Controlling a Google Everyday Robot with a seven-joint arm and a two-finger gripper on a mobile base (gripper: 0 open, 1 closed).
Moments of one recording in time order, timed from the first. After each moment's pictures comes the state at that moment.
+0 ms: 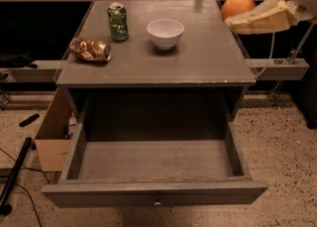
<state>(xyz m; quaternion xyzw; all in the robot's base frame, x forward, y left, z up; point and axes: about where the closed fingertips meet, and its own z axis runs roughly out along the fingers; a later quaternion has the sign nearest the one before) 0.499 -0.136 1.075 -0.60 0.59 0.09 0.53</state>
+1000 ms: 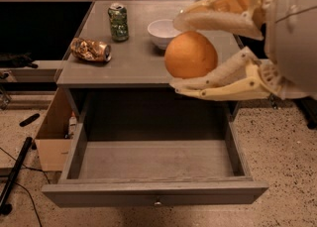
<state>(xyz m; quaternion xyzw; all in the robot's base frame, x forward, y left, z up) 0.334 -0.035 1.093 -0.68 0.51 0.06 0.52</state>
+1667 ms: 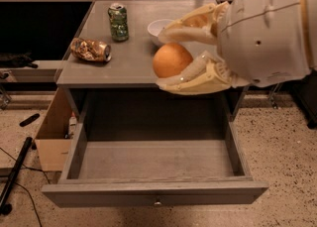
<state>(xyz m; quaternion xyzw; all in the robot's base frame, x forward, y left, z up) 0.380 -0.015 1.054 -0.68 0.54 0.08 0.49</state>
